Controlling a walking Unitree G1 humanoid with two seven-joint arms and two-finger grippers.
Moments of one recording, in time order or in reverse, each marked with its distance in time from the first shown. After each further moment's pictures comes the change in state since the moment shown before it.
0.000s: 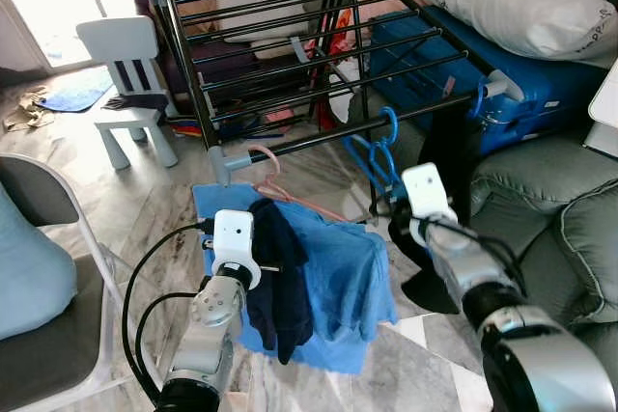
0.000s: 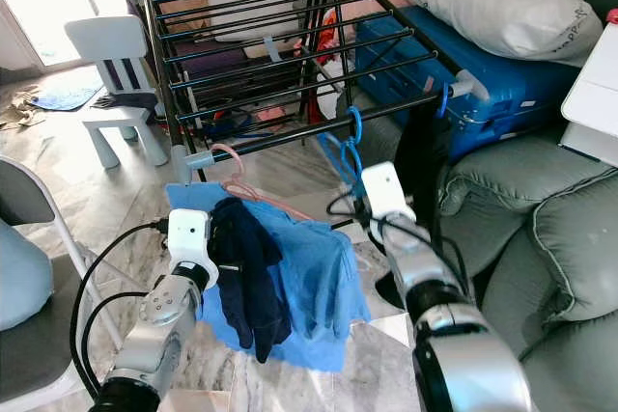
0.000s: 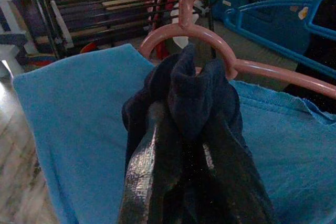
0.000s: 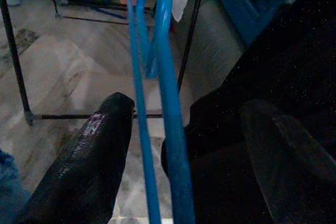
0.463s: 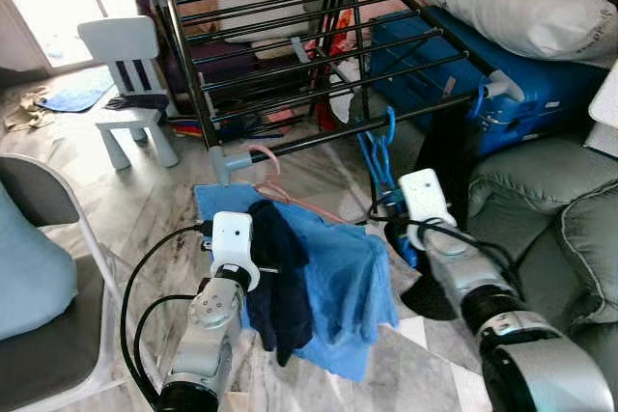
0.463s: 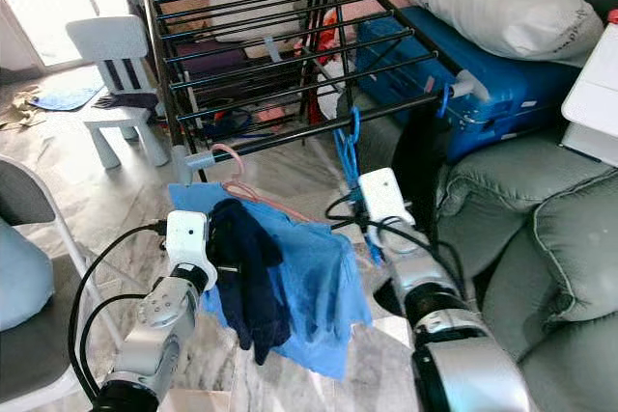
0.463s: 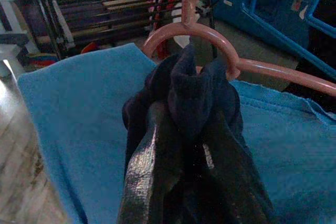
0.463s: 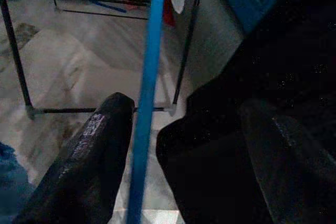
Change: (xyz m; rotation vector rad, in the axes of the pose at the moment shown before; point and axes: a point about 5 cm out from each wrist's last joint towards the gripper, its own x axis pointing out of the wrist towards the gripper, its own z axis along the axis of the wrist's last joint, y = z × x) left arm -0.003 0.001 -0.002 -0.002 0.001 0.004; right arm -0.003 0.003 -0.012 0.012 0.025 -0.001
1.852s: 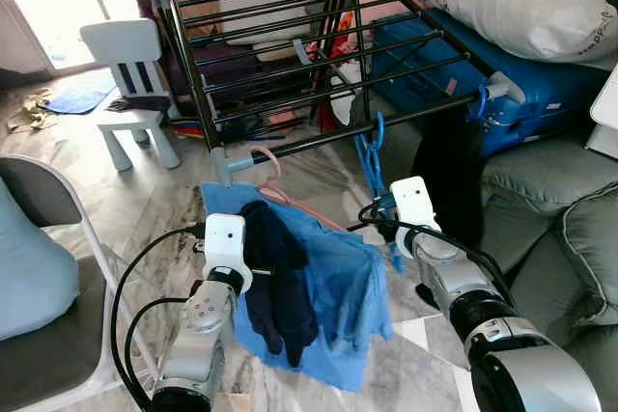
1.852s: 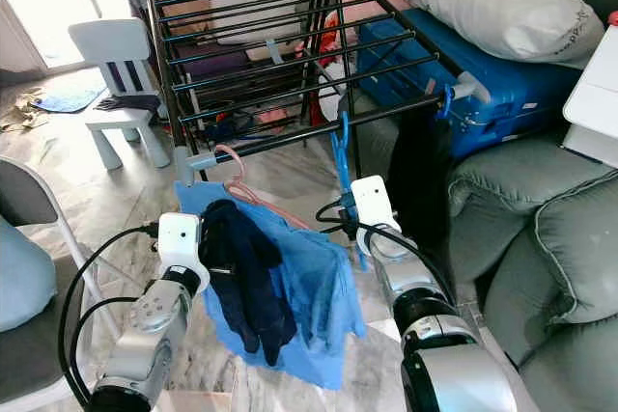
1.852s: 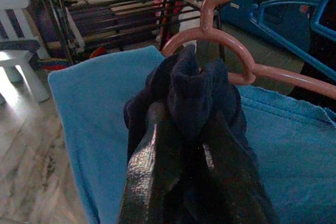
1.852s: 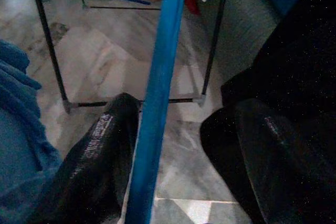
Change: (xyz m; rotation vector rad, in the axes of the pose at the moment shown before) left arm -0.005 0.007 0.000 0.018 -0.010 0.015; right arm -0.001 0.021 -0.005 0.077 0.051 0.071
